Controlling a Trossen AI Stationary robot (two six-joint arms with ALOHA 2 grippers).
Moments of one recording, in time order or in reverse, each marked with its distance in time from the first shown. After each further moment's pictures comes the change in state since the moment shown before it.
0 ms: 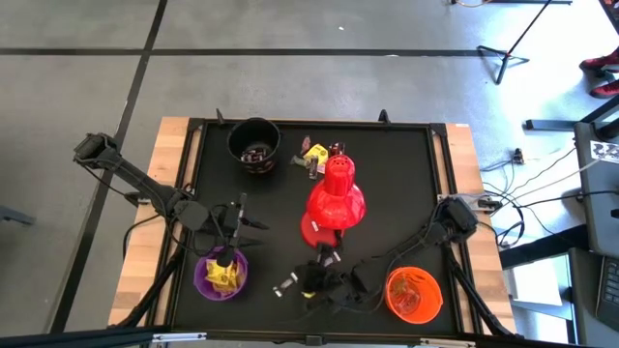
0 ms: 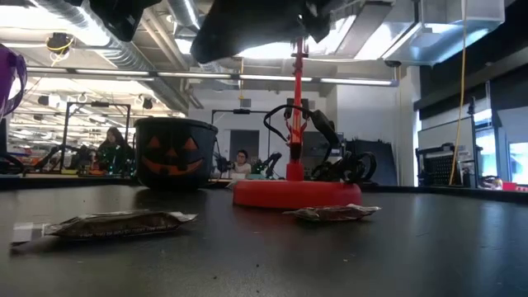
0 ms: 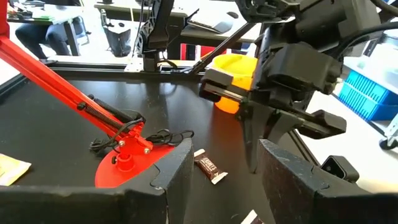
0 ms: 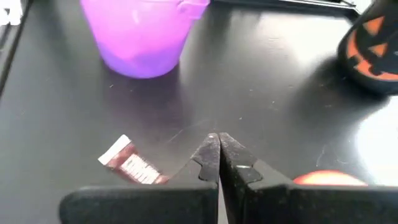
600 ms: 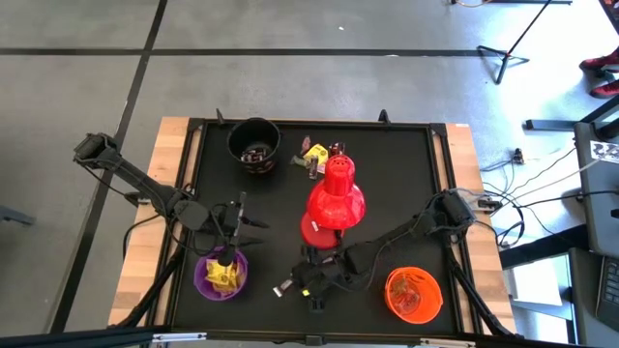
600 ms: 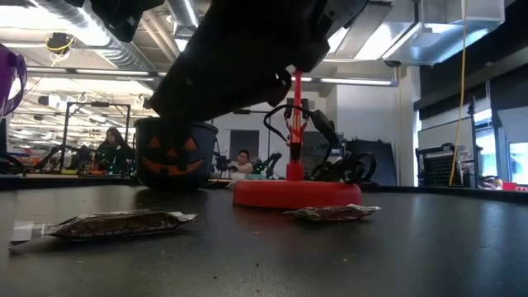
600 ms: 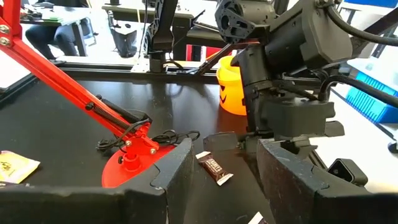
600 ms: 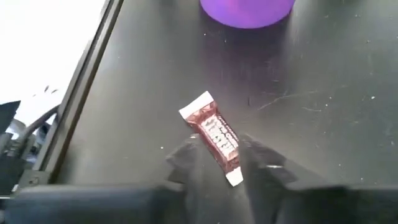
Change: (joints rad) left arm 0.000 0.000 0.000 0.000 -0.026 0.000; right arm -0.103 0.000 -0.111 0.180 -0.563 -0.132
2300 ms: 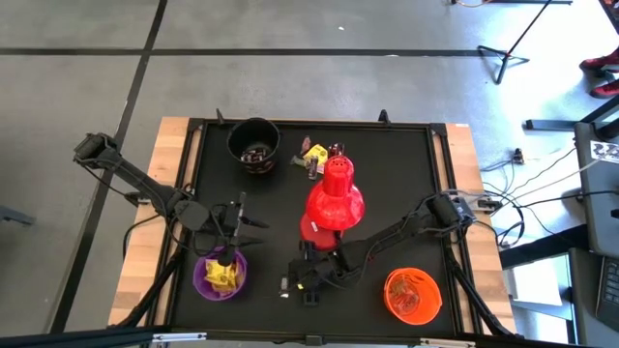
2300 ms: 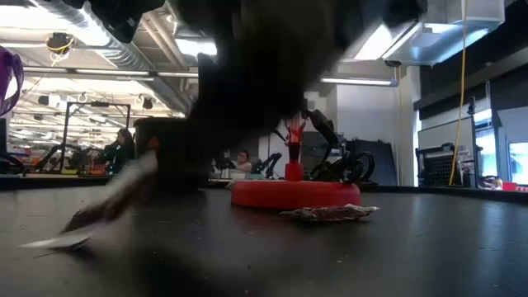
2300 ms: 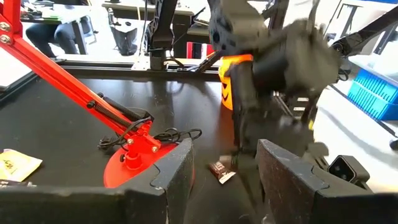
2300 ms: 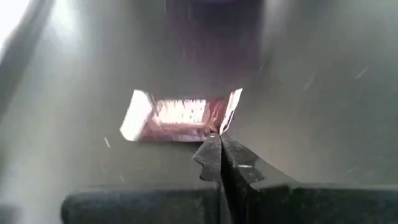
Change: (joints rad) left arm 0.000 0.000 0.000 -0.011 0.000 0.001; right arm -0.040 0.061 -0.004 0.032 0.035 -0.004
